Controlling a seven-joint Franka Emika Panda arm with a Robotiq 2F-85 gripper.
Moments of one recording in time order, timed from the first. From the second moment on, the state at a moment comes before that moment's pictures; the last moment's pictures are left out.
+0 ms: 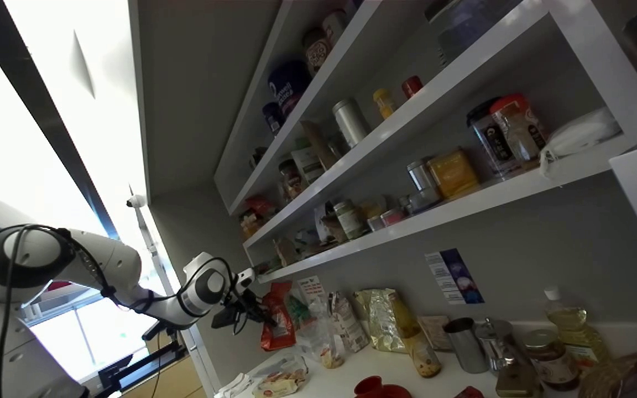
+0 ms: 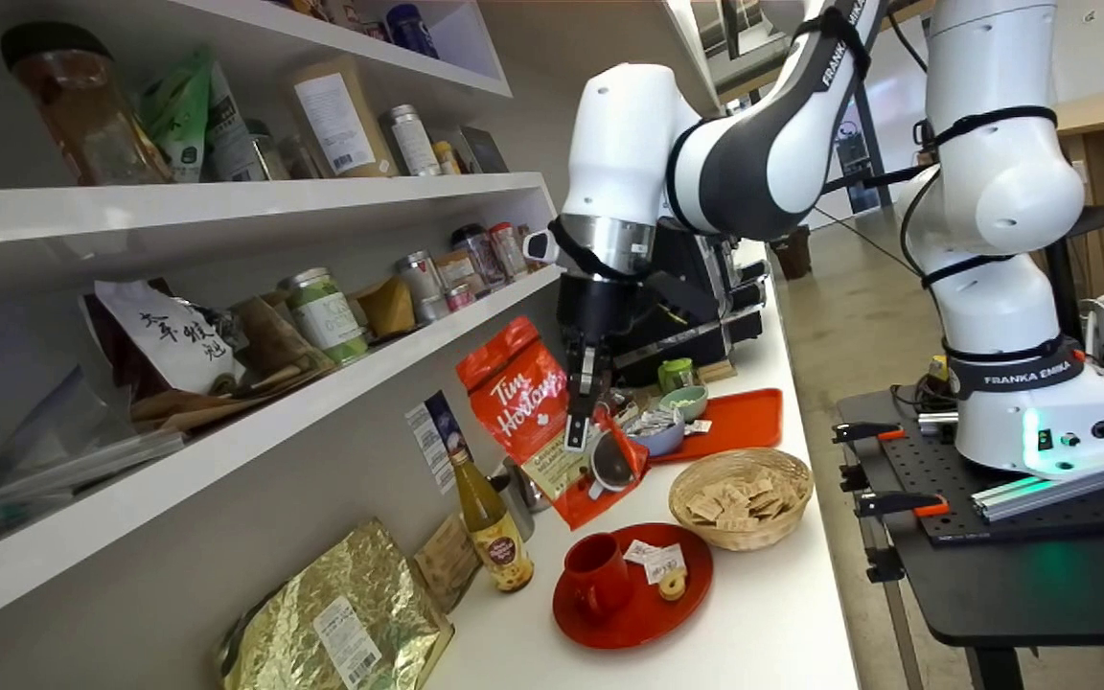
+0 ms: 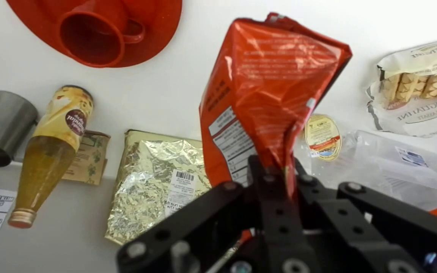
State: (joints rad) arm 0.09 -0.25 0.56 -2.45 -0.11 2.74 0.46
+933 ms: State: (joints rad) arm -0.41 0.05 1.08 -2.37 -1.08 2.69 1.40
